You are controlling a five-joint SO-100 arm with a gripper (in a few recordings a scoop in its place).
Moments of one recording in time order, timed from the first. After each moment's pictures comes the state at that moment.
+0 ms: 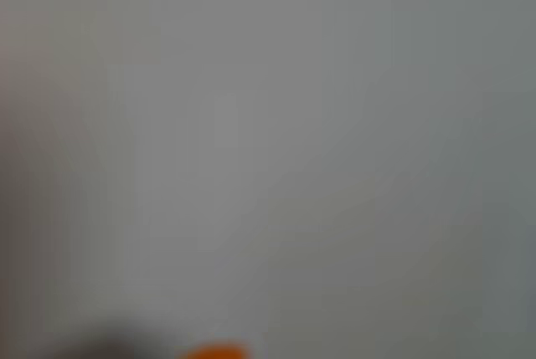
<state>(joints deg) -22.9 192.0 175.2 76.2 -0.5</state>
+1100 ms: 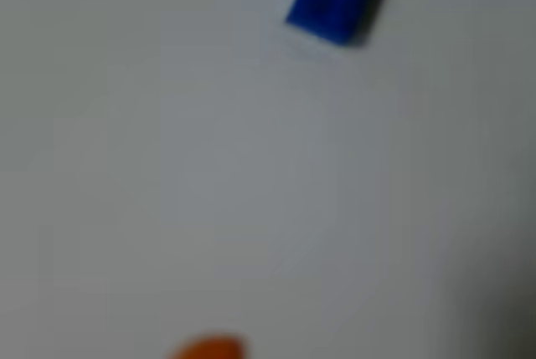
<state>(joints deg) -12.9 142.0 133.0 66.8 71.7</state>
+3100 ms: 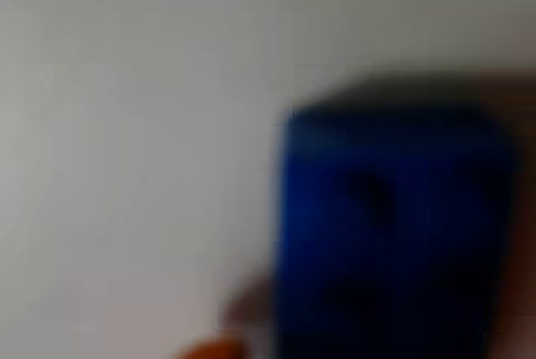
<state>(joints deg) -9.1 75.0 97.3 54.7 97.9</state>
